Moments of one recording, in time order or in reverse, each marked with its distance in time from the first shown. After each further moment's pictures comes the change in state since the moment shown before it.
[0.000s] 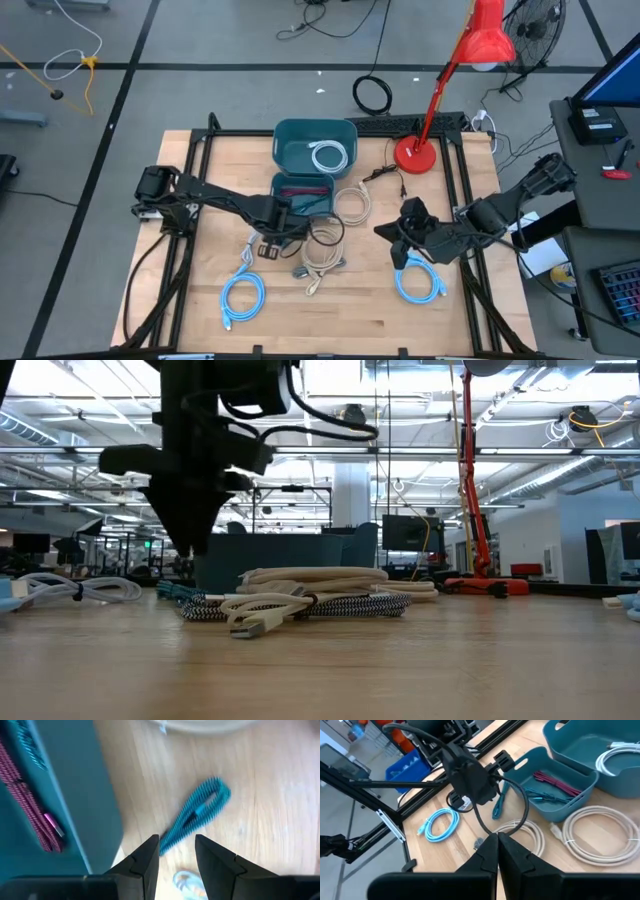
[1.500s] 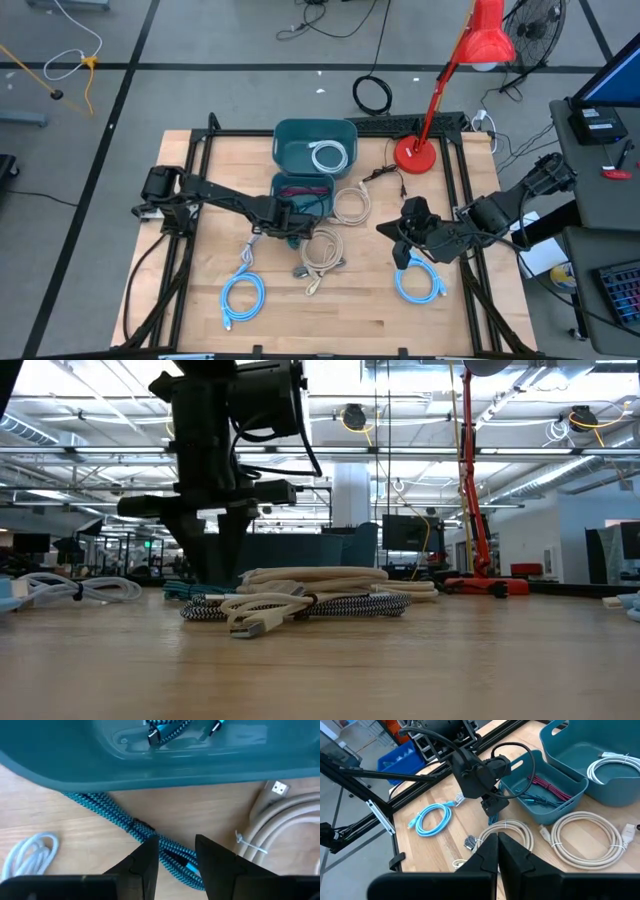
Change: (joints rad) left arm 0.032 0.044 -0.066 0.222 0.003 -1.672; right arm 0.000 -0.002 0.033 -0.074 0.003 -0.063
